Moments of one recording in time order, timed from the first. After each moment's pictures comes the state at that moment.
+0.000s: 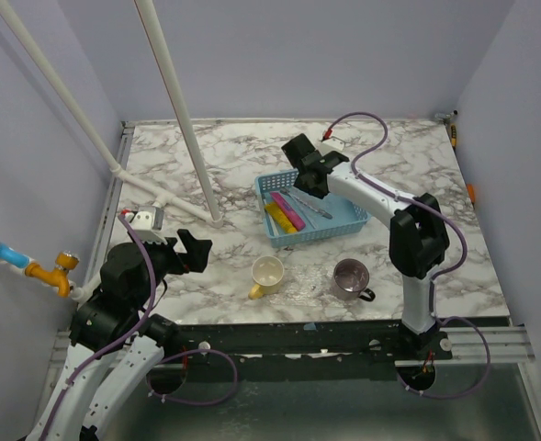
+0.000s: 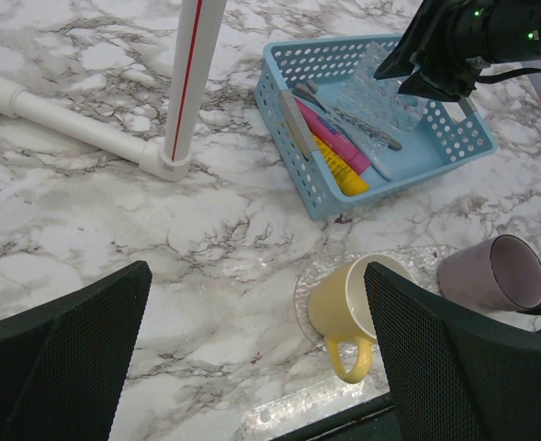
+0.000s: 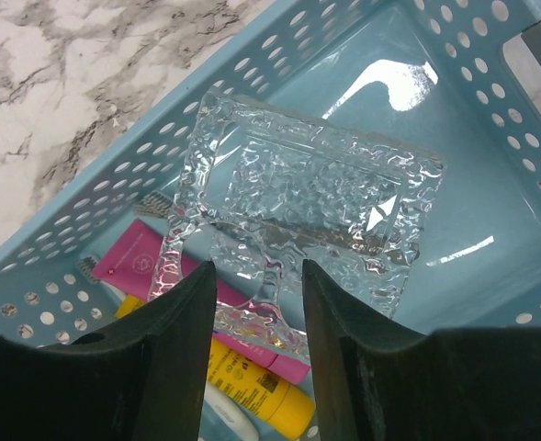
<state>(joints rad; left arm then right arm) -0.45 0.35 0.75 -0.69 -0.07 -0.39 0.64 1.99 1.68 -0.74 0.56 0.98</state>
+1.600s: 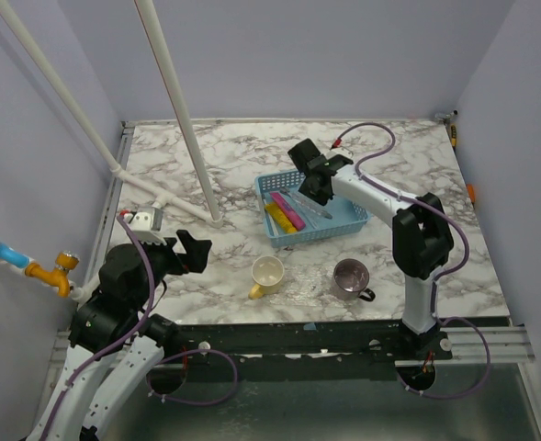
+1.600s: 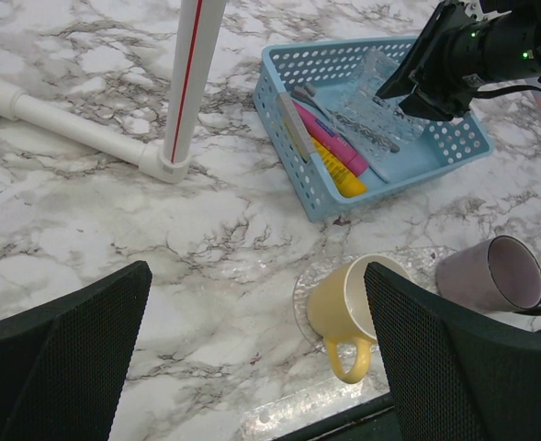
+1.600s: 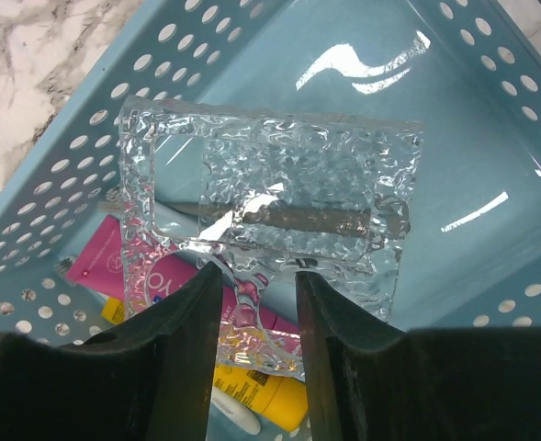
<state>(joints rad) -0.45 0.34 0.75 -0.69 -0.07 -0.39 0.61 1.98 1.61 -0.75 0.49 1.09</state>
